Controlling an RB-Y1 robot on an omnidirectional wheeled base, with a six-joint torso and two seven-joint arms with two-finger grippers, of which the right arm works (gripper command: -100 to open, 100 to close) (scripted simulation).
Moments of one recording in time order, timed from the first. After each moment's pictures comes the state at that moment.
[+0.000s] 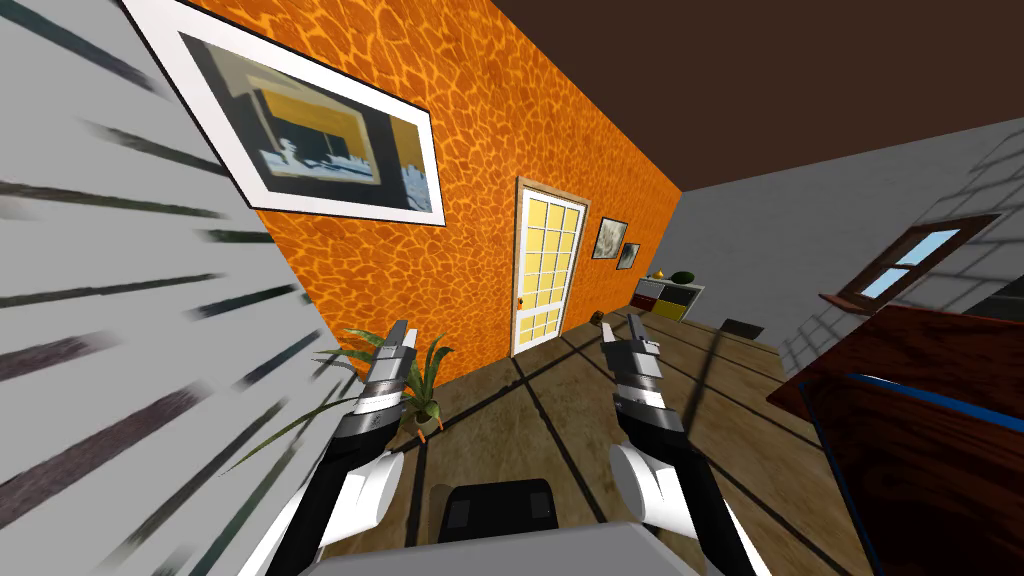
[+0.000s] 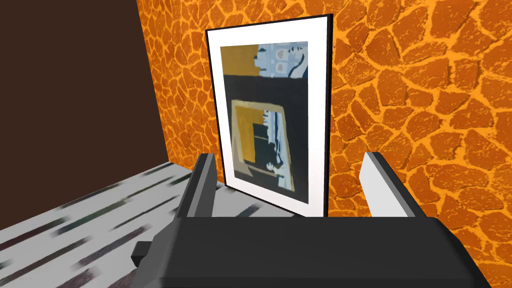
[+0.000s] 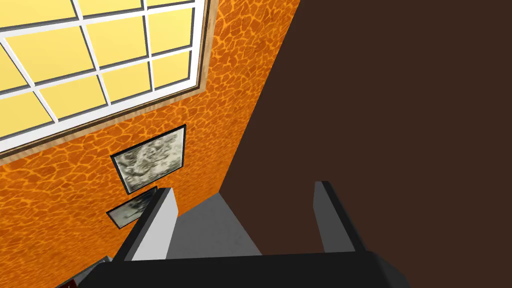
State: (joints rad) arm 0.52 0.02 -0.06 -2.39 -0.10 -0.36 -0.05
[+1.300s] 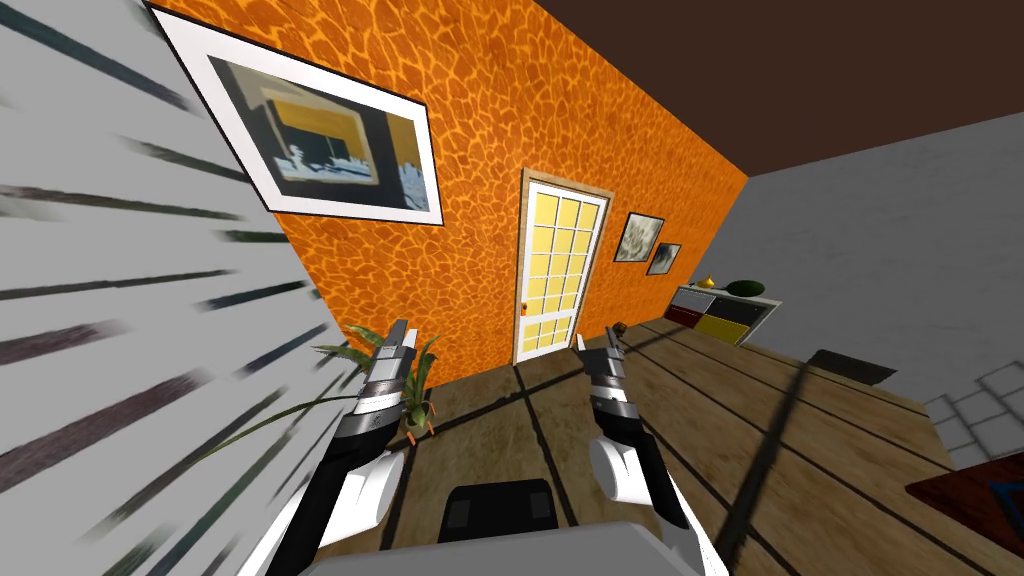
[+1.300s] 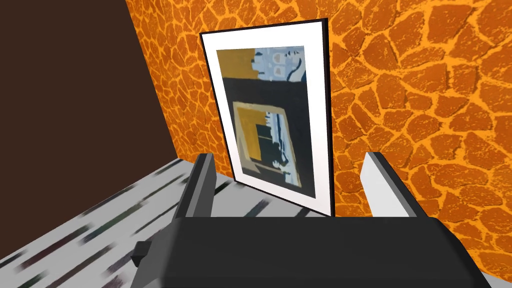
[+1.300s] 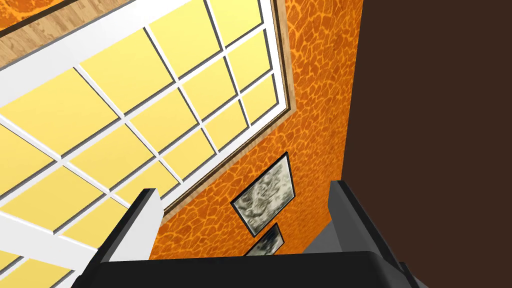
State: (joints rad) arm 0.43 -0.06 0.01 -2.11 -0.25 -0.45 -0.27
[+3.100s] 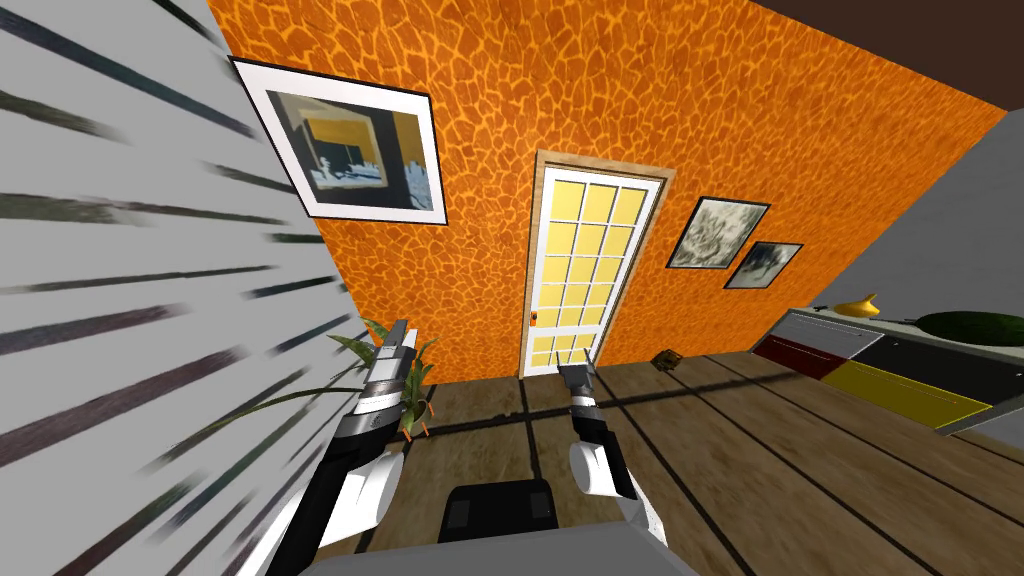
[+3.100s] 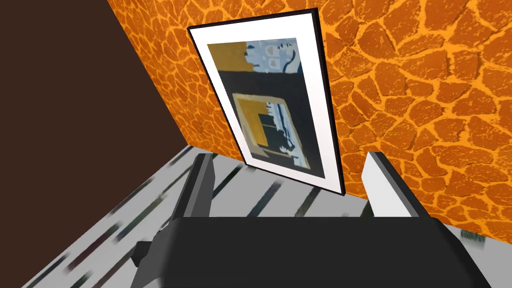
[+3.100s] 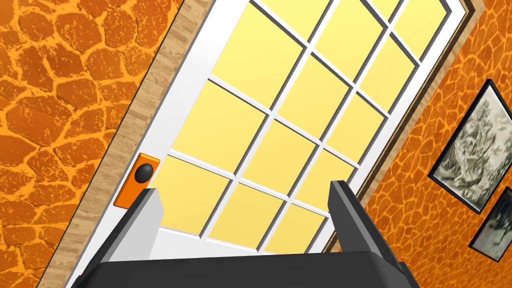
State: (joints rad) arm 0.29 -0.14 0.13 -1.65 -0.47 -0.61 -0.60
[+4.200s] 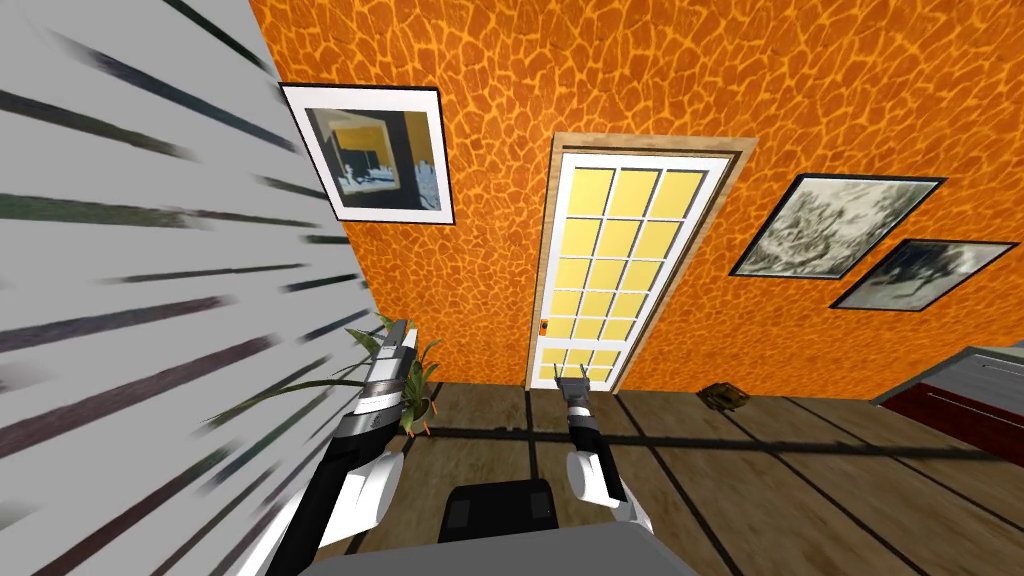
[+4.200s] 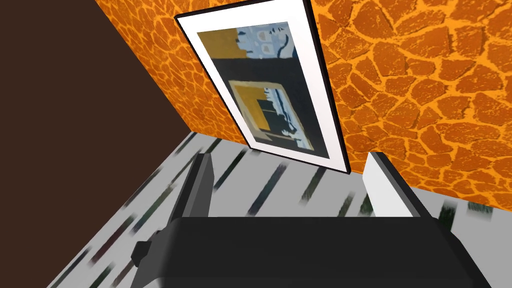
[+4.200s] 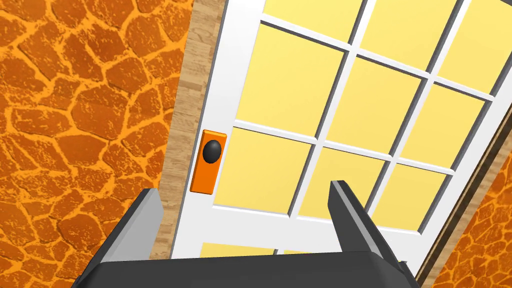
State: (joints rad) arm 0.20 -0.19 0.21 -1.35 -0.62 -0.72 -0.83
